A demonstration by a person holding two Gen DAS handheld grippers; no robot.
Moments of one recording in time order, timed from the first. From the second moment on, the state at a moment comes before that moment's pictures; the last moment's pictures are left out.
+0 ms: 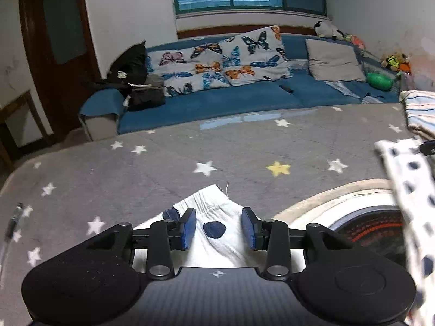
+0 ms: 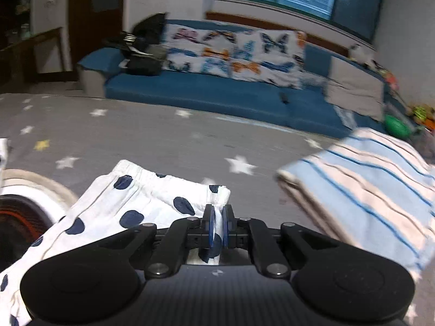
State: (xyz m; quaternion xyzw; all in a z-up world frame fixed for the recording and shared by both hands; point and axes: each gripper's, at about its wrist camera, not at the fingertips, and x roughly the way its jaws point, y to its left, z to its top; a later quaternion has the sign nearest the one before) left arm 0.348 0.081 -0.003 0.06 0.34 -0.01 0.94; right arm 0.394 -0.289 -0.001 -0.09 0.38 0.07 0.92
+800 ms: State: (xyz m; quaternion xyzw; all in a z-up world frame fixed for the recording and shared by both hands) left arm 0.219 0.086 0.002 0.03 0.35 -0.05 0.93; right arm 0.270 -0.278 0.030 -0.13 0.42 0.24 0.87
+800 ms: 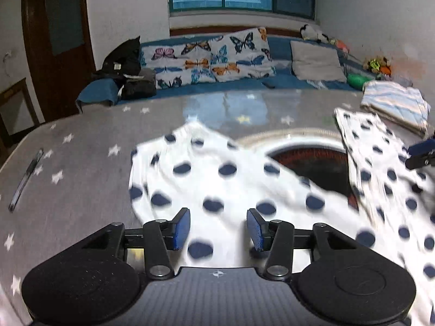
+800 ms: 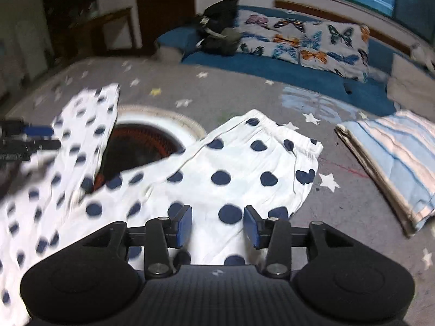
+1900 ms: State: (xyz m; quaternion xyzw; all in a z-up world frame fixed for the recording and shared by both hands) left arm 0.107 0.055 0.002 0.06 0.36 -0.07 0.93; right arm 0.188 -0.311 0.023 -0.15 0.43 0.18 0.87
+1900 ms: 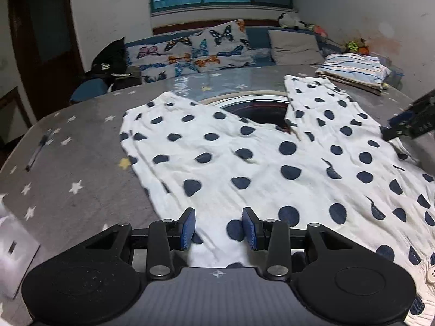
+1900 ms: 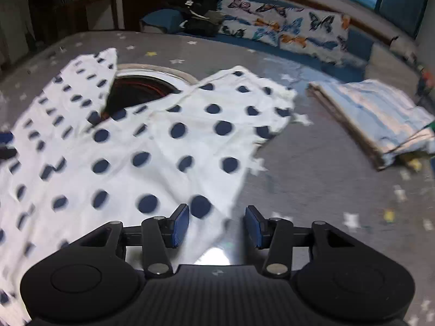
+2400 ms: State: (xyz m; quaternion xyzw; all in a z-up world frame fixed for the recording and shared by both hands) left arm 0.023 0.013 0.022 0.06 0.35 -0.17 0.92; right arm 0.081 -0.290 0.041 -0.13 0.40 0.31 0.86
